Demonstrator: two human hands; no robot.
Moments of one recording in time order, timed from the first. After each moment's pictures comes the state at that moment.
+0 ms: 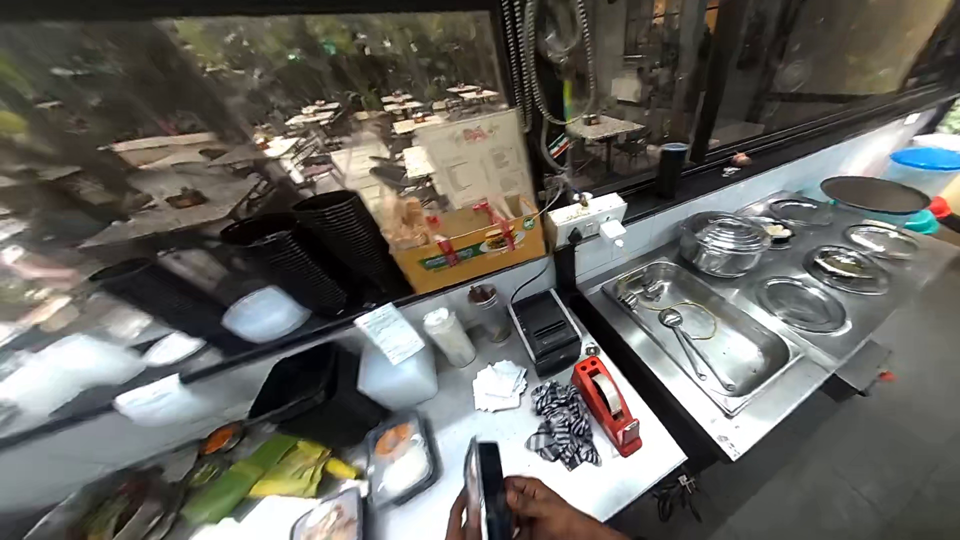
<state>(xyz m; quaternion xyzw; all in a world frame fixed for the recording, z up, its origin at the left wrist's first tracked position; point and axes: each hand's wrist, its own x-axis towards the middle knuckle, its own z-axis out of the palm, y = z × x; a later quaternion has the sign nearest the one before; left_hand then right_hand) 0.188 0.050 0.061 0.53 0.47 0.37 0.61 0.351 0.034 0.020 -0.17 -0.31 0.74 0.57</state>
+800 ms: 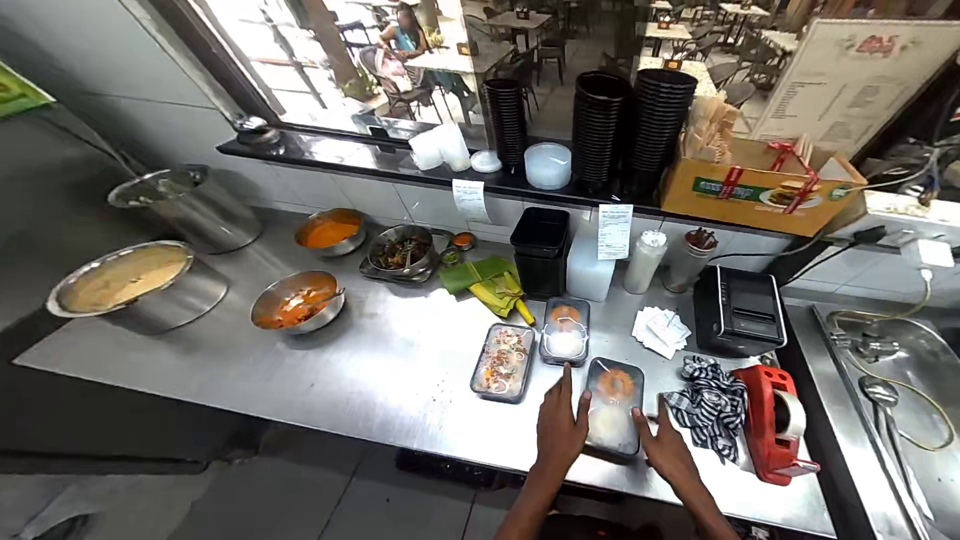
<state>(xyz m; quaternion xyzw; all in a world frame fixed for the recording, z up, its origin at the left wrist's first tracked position) 0.106 0.099 0.003 0.65 0.65 0.28 0.26 0.319 0.065 0.012 -0.75 -0.50 0.39 0.20</state>
